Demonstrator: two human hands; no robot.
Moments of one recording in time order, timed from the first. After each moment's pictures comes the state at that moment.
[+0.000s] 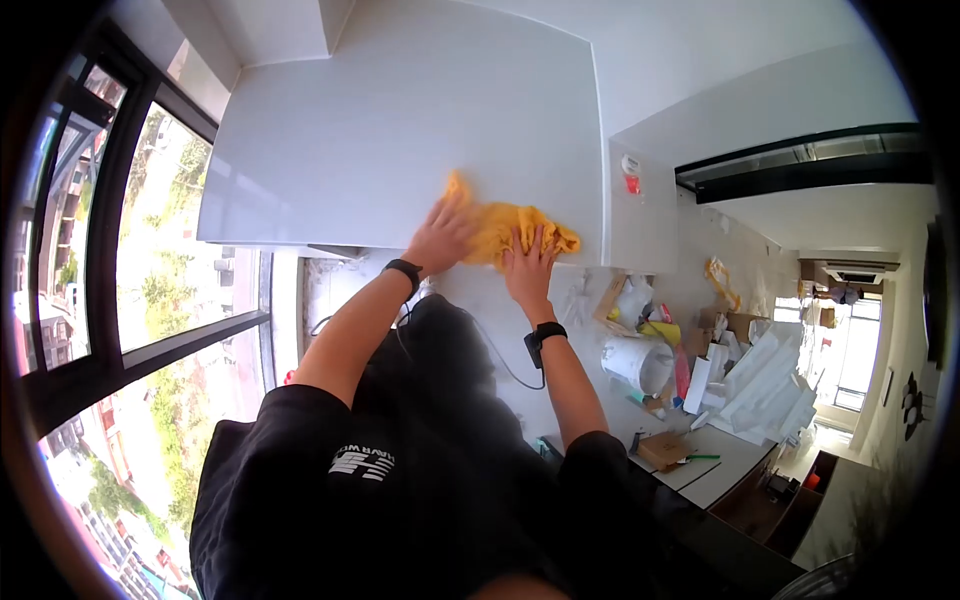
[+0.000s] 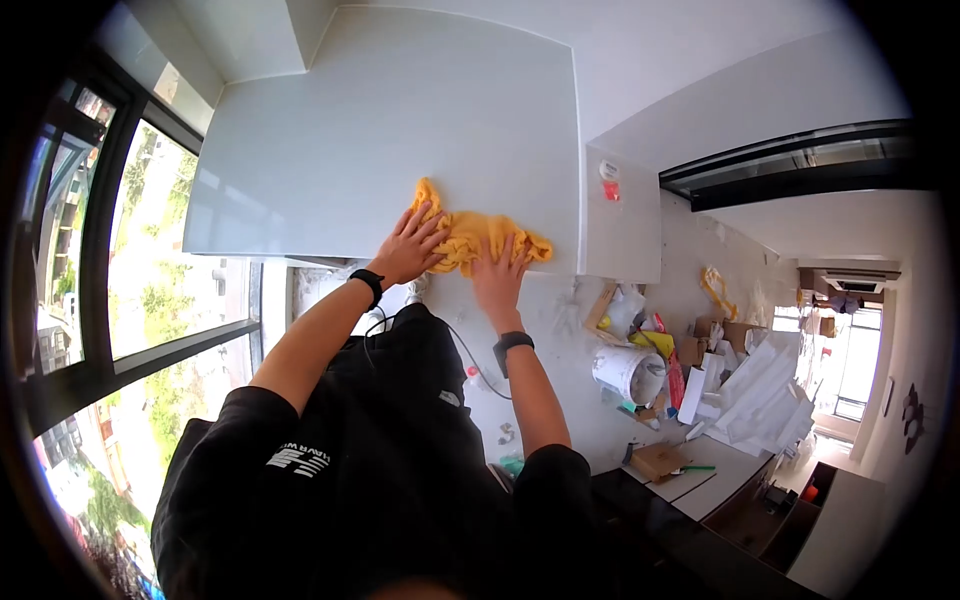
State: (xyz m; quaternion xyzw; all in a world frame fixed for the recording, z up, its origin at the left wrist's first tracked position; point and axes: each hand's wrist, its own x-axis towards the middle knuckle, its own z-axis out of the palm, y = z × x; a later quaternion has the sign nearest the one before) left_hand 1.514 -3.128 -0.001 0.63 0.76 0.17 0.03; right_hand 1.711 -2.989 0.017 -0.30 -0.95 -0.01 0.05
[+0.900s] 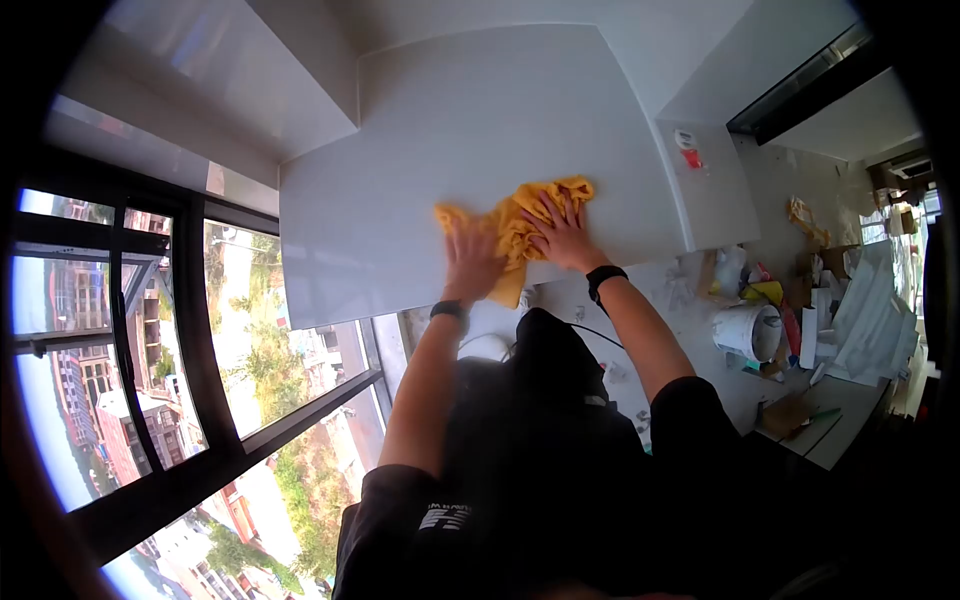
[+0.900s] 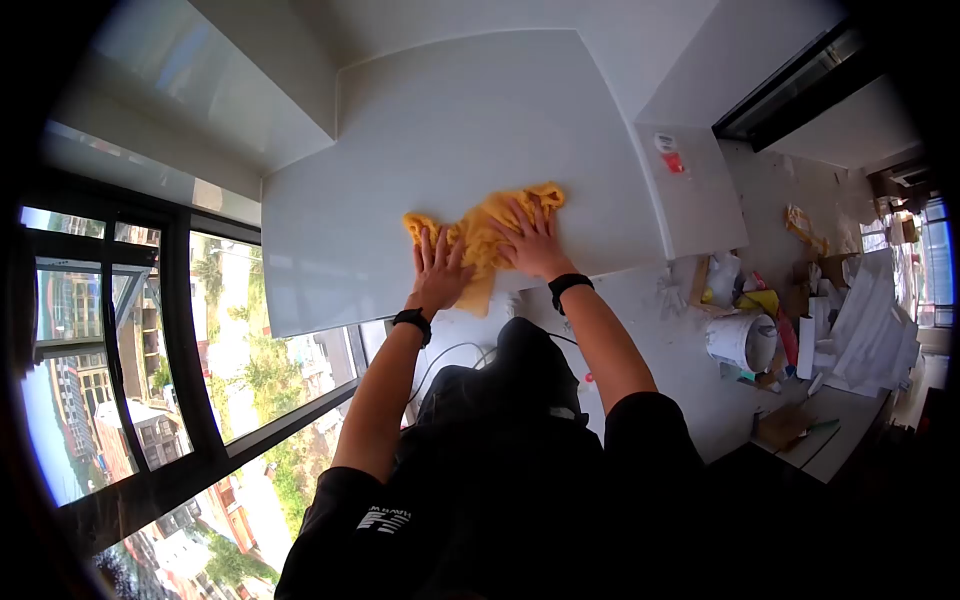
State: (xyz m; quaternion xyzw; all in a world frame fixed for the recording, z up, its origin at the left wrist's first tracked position) left_hand 1.442 -3.164 0.014 0.53 0.83 0.12 0.13; right_hand 1.586 -2.973 0.028 -0.20 -0.97 0.08 -0.06
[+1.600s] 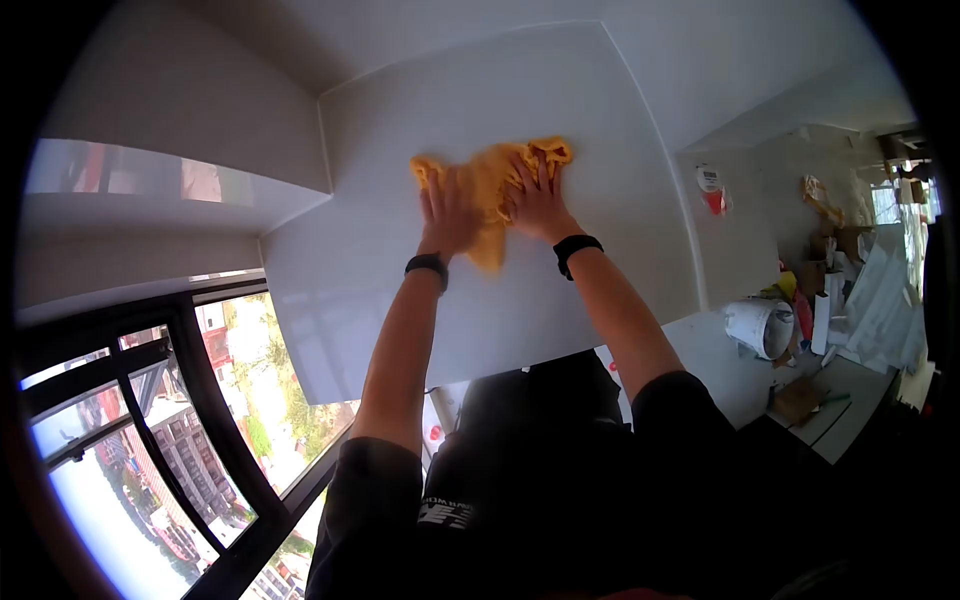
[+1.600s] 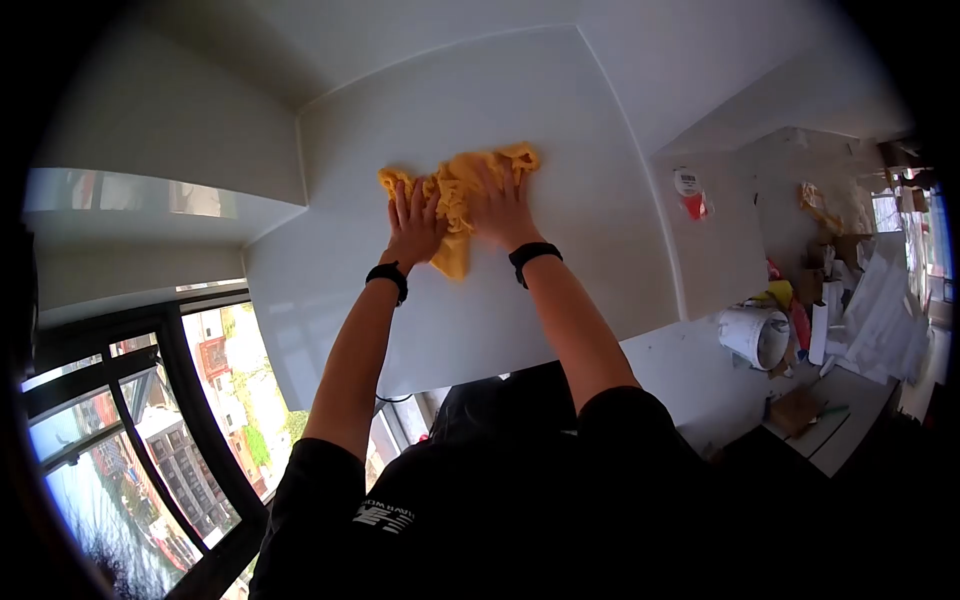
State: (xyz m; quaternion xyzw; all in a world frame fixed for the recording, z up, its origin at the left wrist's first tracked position) left_hand 1.281 -2.997 0.016 0.55 0.83 -0.04 0.12; right_hand 1.426 -2.864 0.044 -0.28 -0.95 0.09 -0.12
